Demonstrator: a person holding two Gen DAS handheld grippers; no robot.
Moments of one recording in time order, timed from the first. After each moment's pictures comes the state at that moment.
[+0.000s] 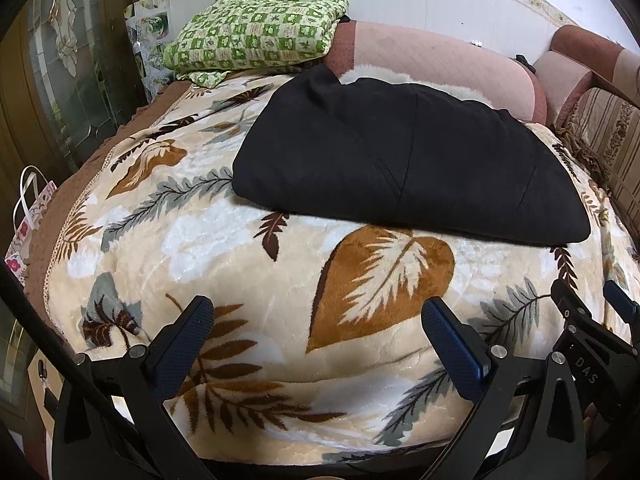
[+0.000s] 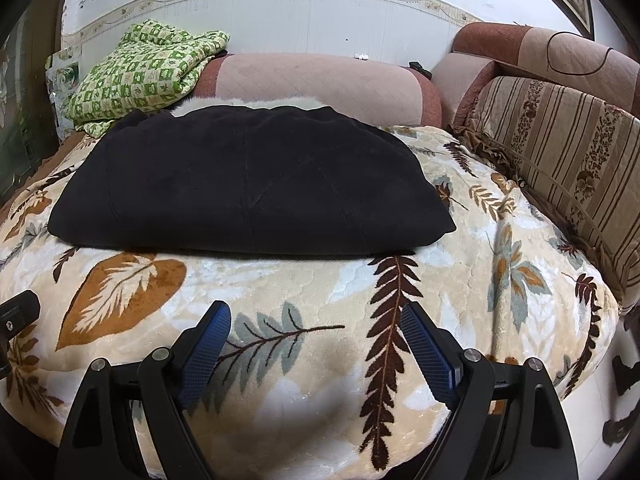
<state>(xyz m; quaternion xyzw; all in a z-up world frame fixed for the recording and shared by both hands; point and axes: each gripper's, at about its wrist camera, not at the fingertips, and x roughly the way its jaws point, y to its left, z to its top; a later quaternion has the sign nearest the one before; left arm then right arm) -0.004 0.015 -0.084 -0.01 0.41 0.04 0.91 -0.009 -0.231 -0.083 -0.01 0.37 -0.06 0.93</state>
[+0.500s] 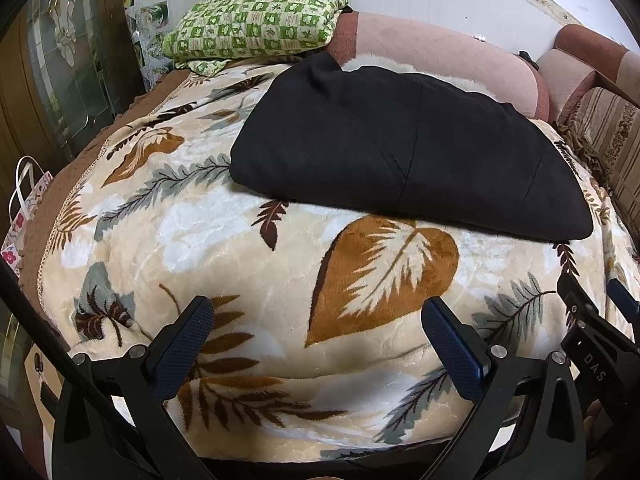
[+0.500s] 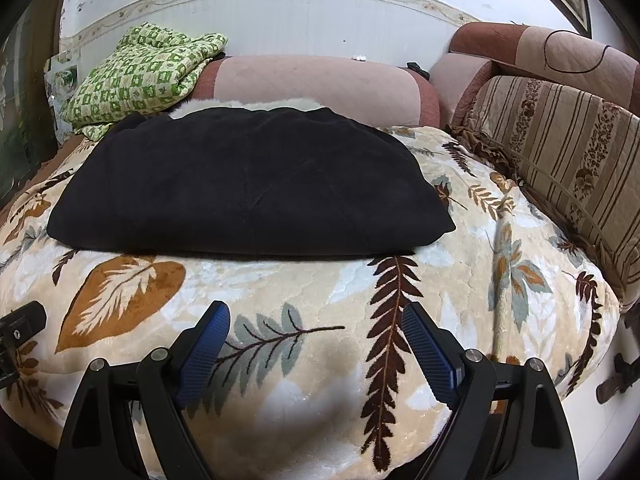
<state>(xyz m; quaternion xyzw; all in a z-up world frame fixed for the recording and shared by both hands) -0.001 0.018 -0.093 -0.02 0.43 0.04 0.90 -0.010 -0.232 -0.084 -0.01 0.37 -0.07 0.93</state>
